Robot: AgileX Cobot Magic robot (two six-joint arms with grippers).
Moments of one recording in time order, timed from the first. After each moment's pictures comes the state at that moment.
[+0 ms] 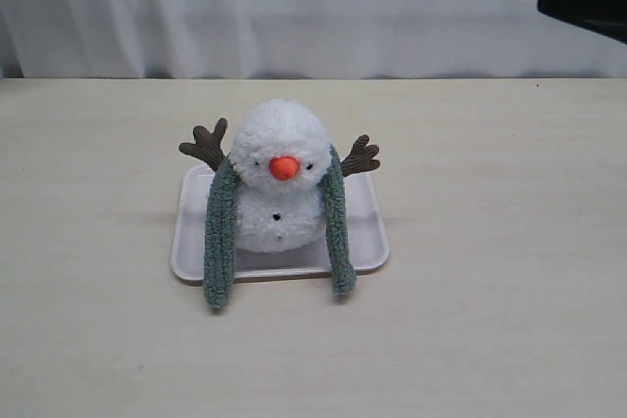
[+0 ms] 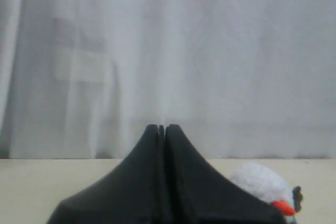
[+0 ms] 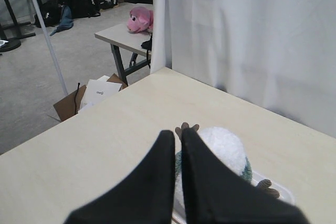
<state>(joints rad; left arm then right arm) -0.23 0.10 -0.31 -0.02 0.20 -0.10 0.44 0.75 -0.93 0.62 0.61 -0.56</state>
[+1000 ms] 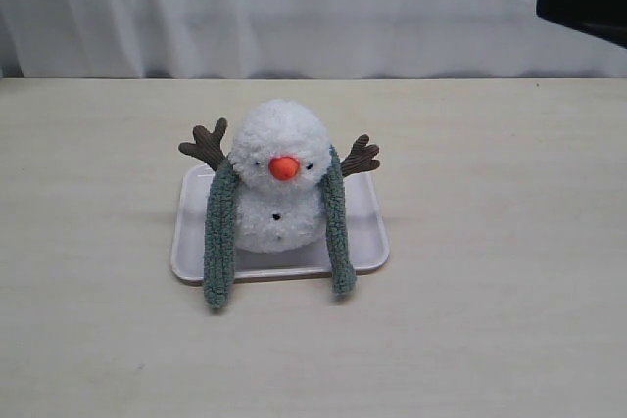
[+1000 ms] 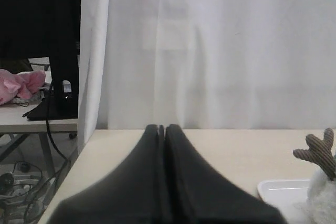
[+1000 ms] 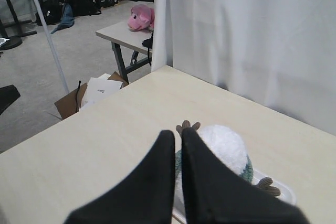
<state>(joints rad) 0.02 0.00 0.00 -0.10 0.03 0.13 0.44 0.75 -0.93 0.62 0.62 -0.56</state>
